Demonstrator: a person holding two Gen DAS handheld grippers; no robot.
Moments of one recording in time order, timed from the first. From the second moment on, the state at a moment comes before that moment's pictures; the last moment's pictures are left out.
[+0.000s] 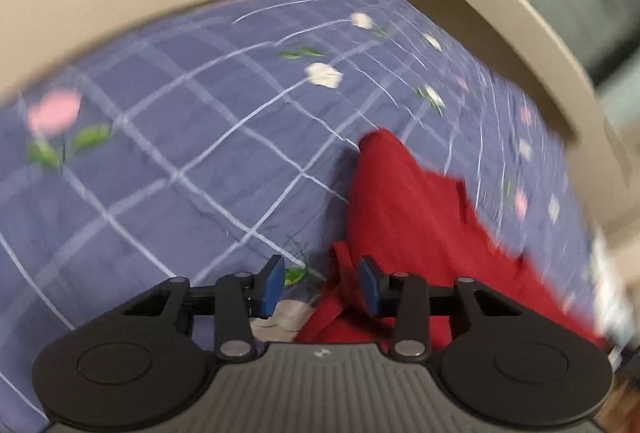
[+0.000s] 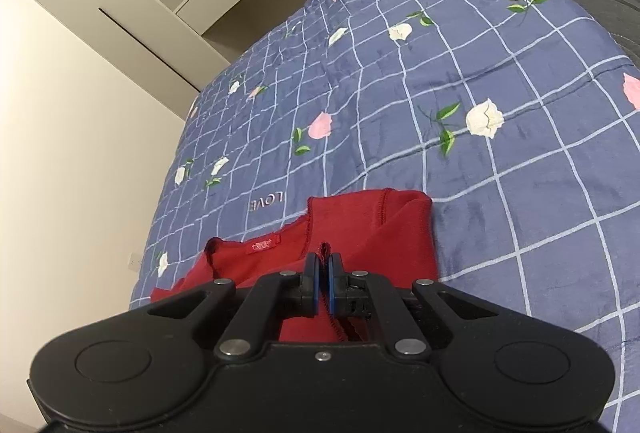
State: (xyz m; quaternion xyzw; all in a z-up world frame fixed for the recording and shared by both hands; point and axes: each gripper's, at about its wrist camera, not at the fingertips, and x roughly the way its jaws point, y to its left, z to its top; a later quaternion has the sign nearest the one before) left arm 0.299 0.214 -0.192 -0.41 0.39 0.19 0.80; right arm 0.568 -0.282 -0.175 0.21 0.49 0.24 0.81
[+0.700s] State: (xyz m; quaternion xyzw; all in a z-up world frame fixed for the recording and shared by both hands) left arm 0.280 0.226 -0.251 -0.67 0.25 0.21 0.67; right arm 0.561 -0.282 -0.201 0.22 0.51 0.21 0.81
